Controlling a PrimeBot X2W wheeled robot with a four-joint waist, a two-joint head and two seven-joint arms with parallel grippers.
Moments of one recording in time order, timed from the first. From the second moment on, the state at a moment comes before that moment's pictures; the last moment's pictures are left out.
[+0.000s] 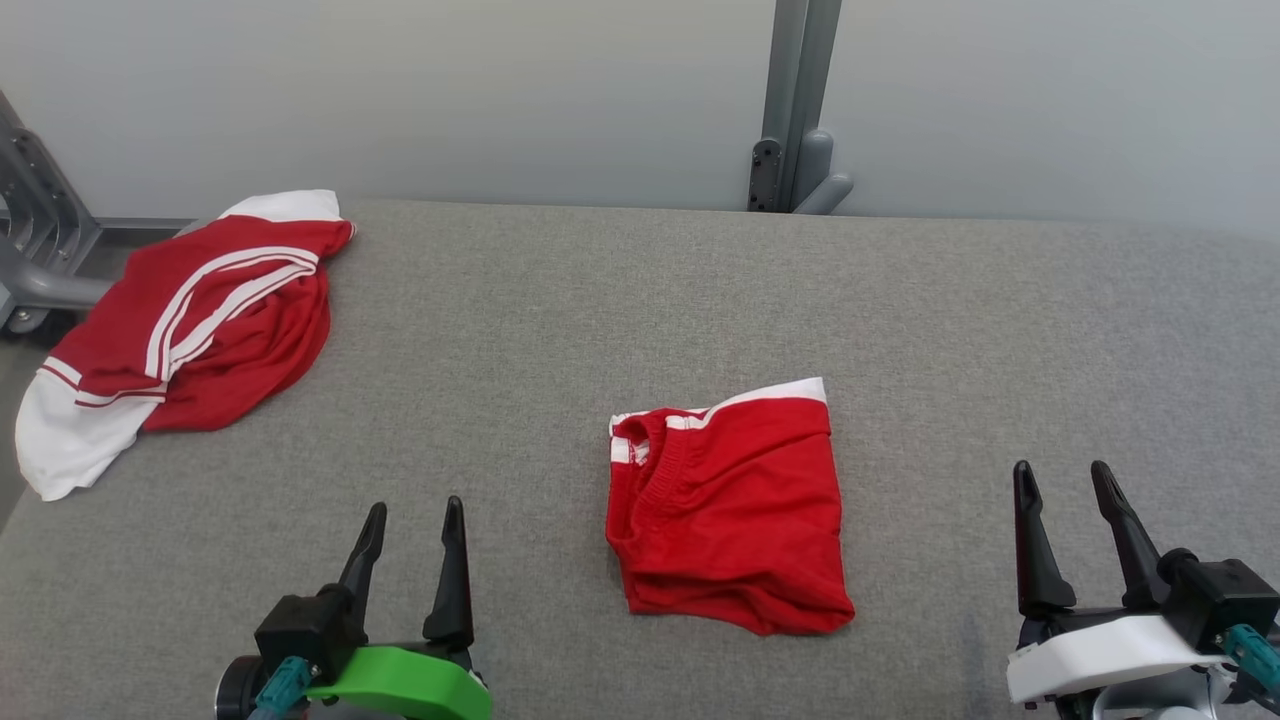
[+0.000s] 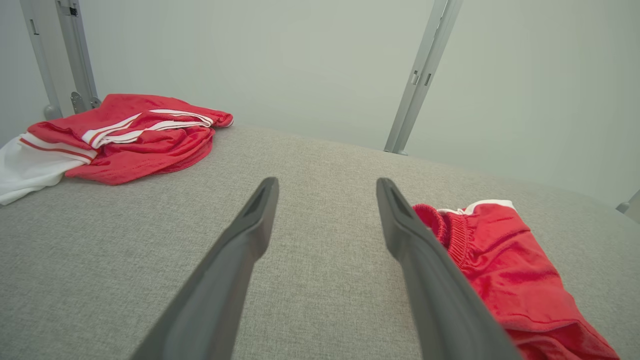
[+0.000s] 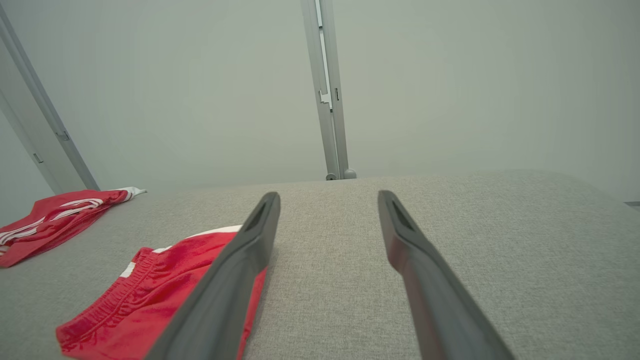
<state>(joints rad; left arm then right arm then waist) -0.02 0.05 -0.20 0.24 -0.33 -0.02 -0.26 0.07 -0.05 -0.06 0.08 0.20 0.13 -0.26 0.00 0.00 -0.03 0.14</state>
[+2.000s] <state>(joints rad) -0.15 0.05 -0.27 0.21 -0.31 0.02 -0.26 -0.38 -0.26 0.26 0.46 0.54 0.13 0.22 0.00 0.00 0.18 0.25</state>
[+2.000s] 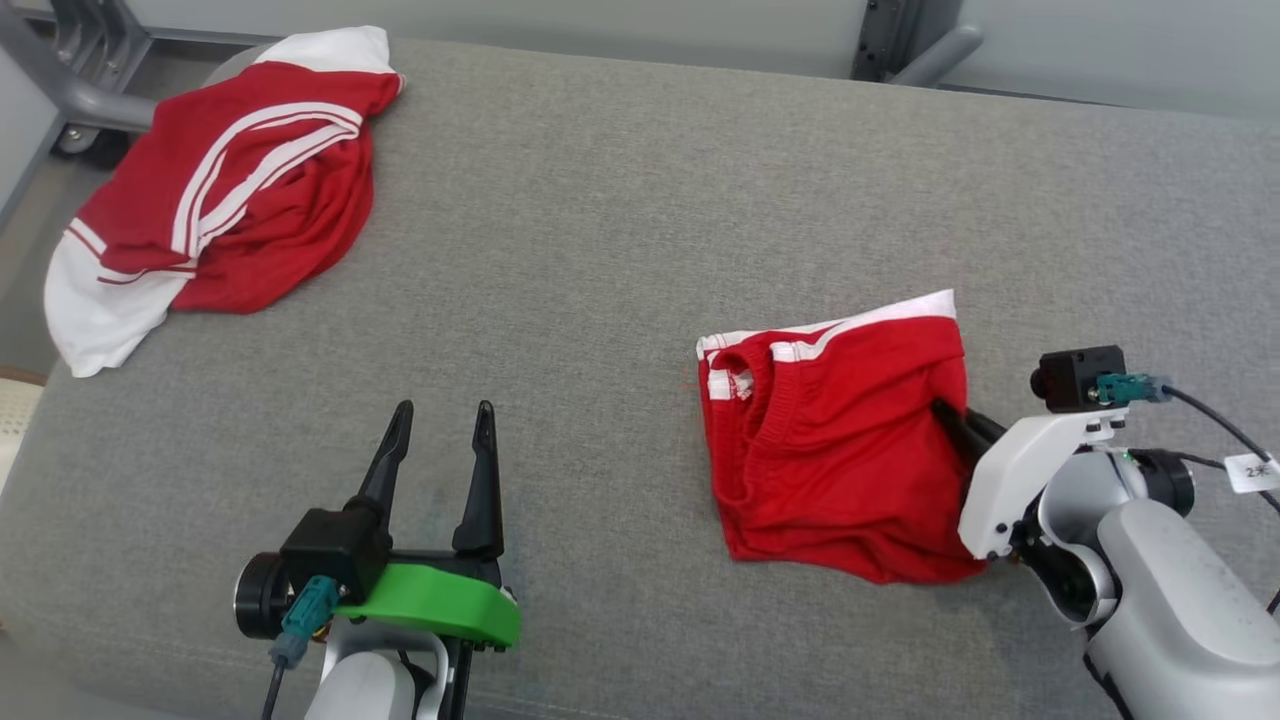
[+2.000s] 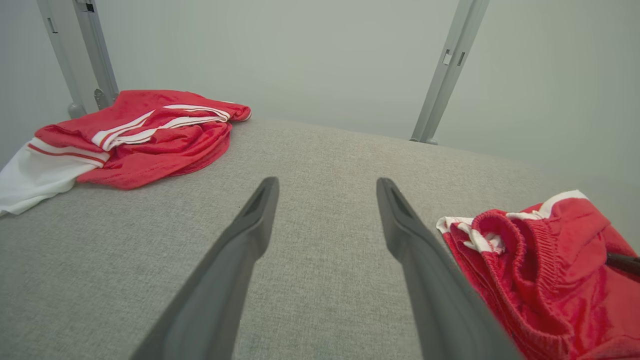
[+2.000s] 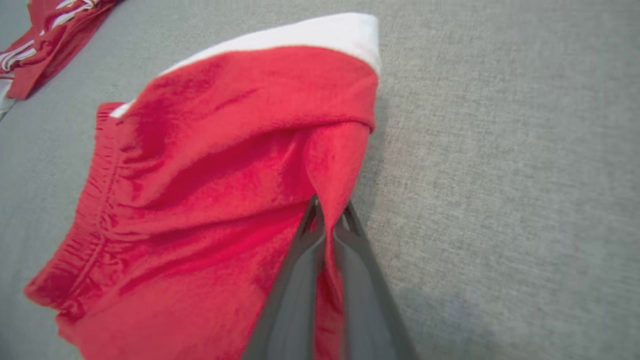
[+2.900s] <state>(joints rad) -0.34 0.05 -0.27 0.22 -0.19 -0.03 -0.26 -0.69 -0.34 0.26 0.62 0.49 0.13 0.11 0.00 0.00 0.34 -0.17</state>
